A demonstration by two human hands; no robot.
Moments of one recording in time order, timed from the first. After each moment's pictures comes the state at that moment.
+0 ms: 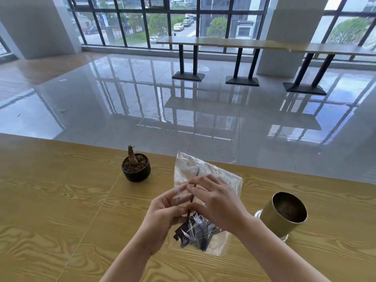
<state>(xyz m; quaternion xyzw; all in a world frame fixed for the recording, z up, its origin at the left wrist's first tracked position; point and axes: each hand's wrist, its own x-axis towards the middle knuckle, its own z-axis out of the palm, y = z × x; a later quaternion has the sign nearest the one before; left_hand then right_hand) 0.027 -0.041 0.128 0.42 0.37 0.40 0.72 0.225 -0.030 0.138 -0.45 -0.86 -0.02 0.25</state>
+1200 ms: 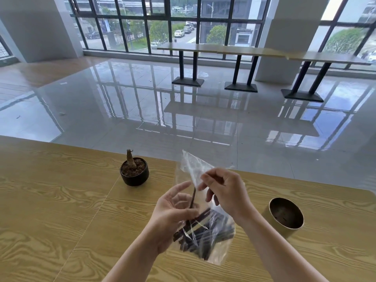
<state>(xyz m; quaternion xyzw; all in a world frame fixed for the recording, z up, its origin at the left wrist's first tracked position) 0.048 -0.038 0.149 0.39 0.39 0.41 0.72 0.237 -0.026 0.178 -0.54 -0.60 0.36 0.48</state>
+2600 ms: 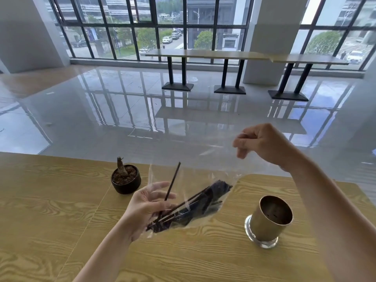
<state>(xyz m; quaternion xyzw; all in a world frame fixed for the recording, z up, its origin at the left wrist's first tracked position) 0.008 0.006 0.134 0.46 0.41 0.39 0.69 0.340 0.003 0.292 -0.58 -0.69 0.27 0.34</state>
